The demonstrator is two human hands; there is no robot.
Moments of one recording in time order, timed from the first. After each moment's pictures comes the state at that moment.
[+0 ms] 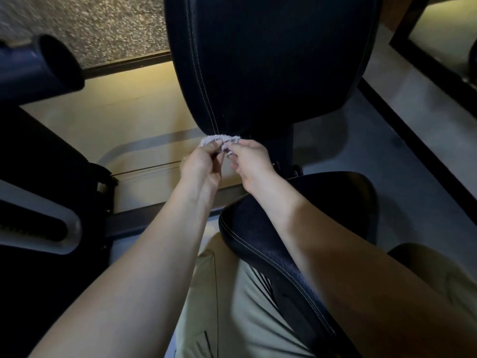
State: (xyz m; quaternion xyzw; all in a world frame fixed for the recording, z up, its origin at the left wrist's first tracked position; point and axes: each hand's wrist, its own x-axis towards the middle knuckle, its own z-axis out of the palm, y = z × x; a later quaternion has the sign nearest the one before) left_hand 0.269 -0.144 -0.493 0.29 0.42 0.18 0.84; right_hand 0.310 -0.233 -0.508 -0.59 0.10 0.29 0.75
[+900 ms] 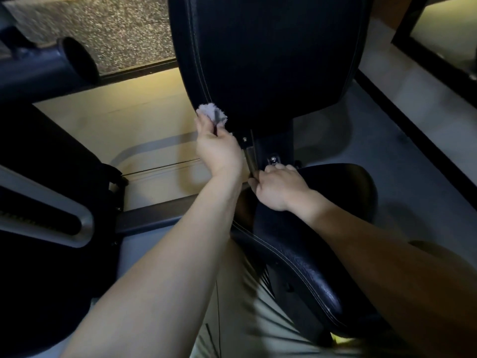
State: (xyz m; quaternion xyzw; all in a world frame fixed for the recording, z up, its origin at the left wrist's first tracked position) left_hand 0.270 -0.198 -0.474 0.62 0.35 0.37 0.59; right_hand 0.283 -0.322 -0.521 -0.93 -0.33 0.16 0.04
